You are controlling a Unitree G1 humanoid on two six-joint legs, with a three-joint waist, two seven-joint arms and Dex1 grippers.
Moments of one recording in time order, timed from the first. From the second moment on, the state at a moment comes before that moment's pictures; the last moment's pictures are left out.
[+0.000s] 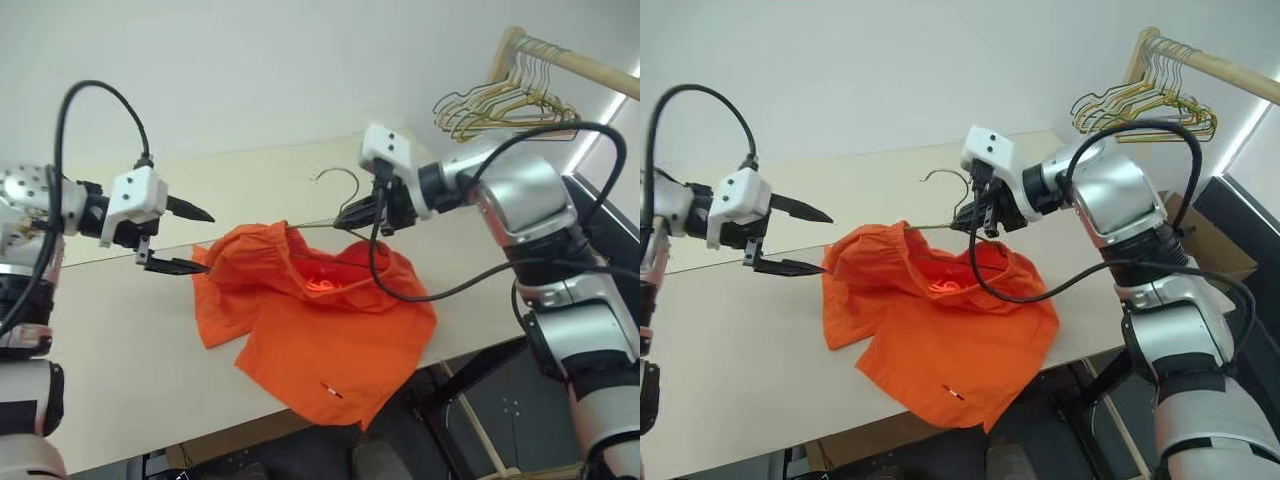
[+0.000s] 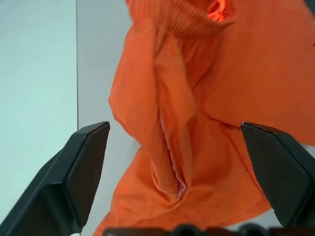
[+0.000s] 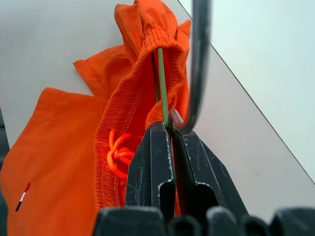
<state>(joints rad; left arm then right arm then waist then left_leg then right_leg) -0.82 0.98 -0.09 0.44 -0.27 0.00 -1.61 -1.19 -0.60 0.38 0.18 0.24 0.85 1.28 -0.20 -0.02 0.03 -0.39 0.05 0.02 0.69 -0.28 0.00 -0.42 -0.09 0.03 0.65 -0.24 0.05</state>
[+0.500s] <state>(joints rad) -0.94 0.72 -0.23 0.56 -0.10 -0.03 -1.44 -1.28 -0.59 0.39 0.23 0.23 0.84 1.35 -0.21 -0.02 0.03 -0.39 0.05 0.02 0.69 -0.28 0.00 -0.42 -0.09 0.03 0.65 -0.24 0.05</state>
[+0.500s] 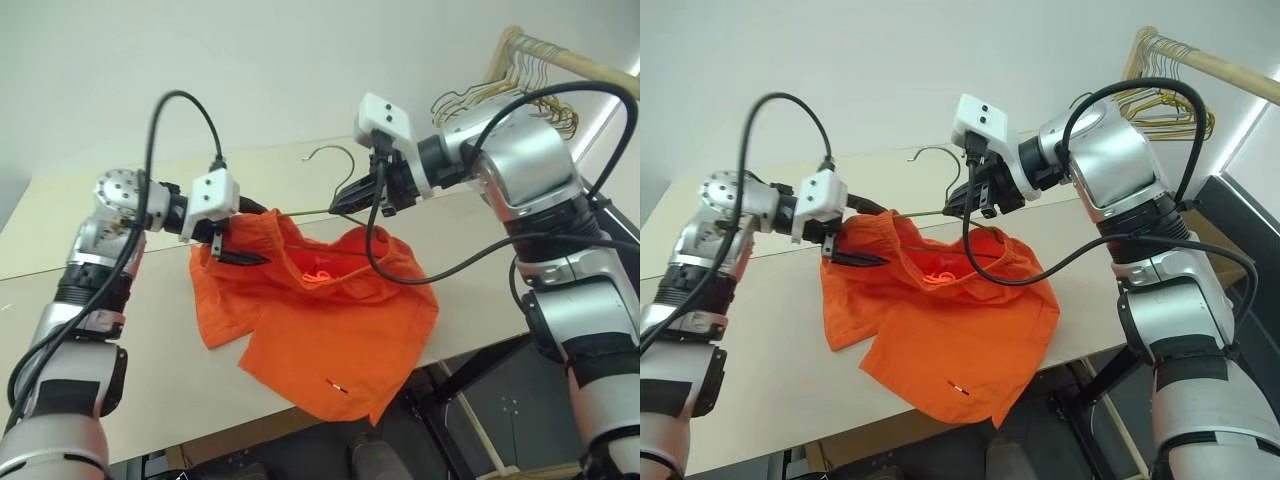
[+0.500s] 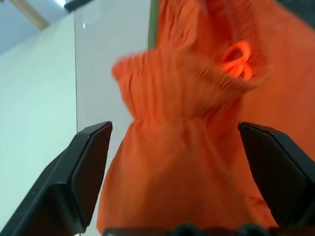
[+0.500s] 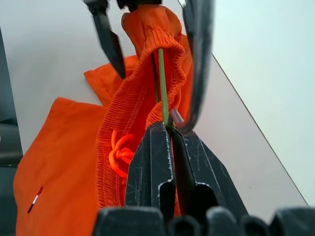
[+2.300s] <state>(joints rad) -0.91 0.67 -0.19 0.60 -0.06 0.04 -1.44 -0.86 -0.78 0.36 0.03 0.08 0.63 1.14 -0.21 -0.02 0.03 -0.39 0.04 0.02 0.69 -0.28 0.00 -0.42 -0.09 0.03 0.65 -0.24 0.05</state>
